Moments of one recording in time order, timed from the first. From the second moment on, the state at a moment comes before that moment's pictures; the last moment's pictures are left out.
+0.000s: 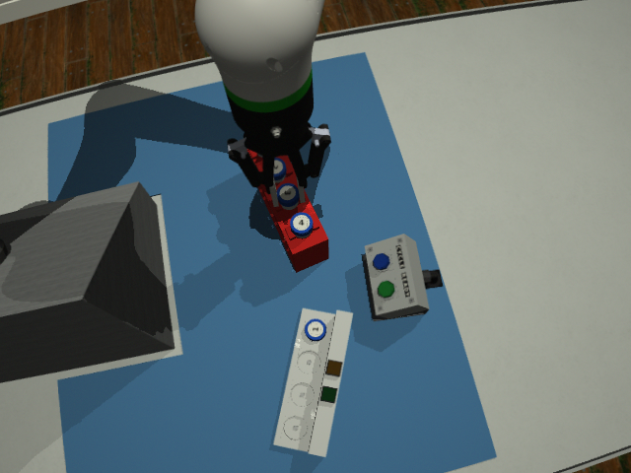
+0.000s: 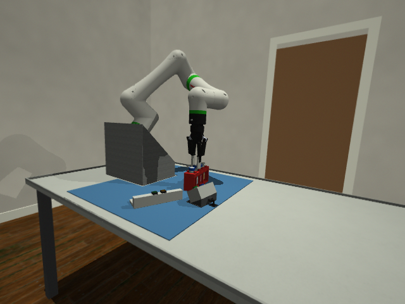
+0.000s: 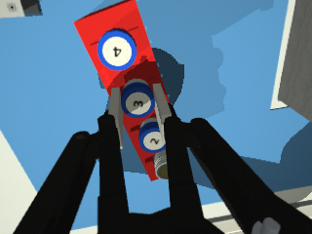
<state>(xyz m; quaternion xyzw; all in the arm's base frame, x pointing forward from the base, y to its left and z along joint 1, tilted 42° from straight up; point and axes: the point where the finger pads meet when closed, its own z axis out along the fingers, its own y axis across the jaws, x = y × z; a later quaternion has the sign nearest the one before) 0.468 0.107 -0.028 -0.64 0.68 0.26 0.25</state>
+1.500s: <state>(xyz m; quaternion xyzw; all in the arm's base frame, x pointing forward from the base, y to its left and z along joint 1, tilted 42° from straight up) 0.467 0.107 -0.028 -0.75 0.56 0.22 0.29</state>
